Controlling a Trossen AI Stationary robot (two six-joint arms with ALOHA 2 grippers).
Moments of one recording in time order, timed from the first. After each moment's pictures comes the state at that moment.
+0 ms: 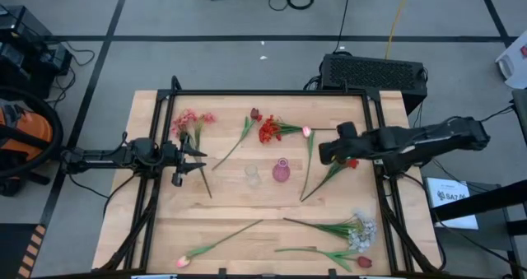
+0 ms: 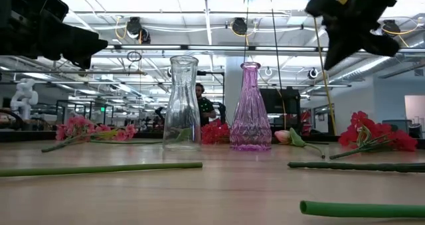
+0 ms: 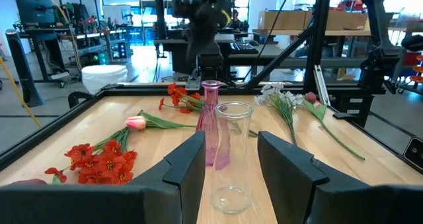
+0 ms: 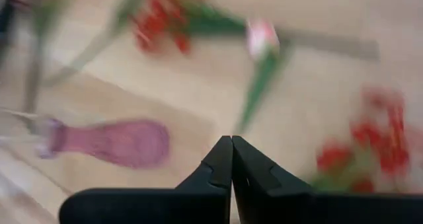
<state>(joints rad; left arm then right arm) 0.01 0.02 0.00 0.02 0.08 0.01 0.12 1.07 0.88 -0.93 0.38 1.39</state>
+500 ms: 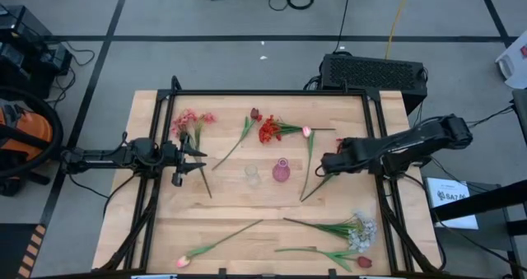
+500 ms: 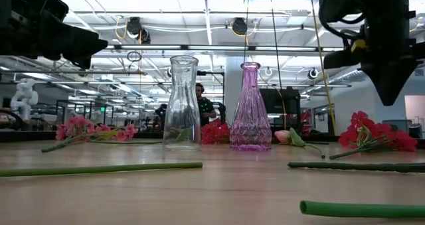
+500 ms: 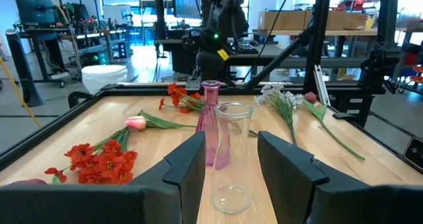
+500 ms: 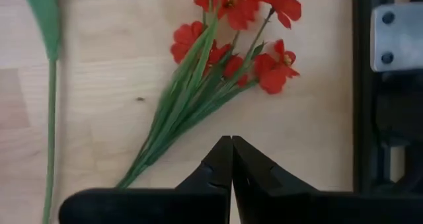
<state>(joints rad) 0.01 0.02 0.00 0.02 0.08 0.01 0.16 1.33 0.88 -1.25 0.16 1.87</state>
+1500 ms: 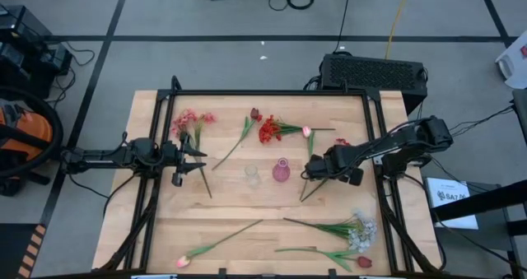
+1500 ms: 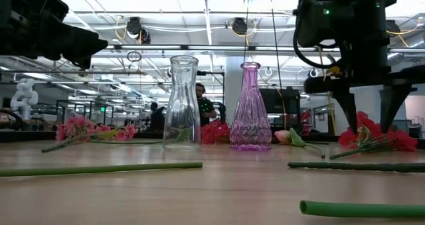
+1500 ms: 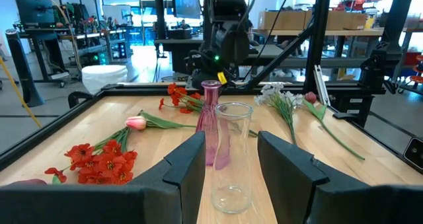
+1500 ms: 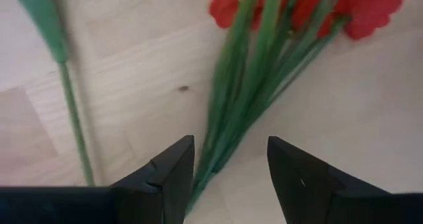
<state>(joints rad) 0.01 0.02 0.00 0.02 0.08 0.01 0.15 1.55 0.88 -1.01 0.11 2.09</state>
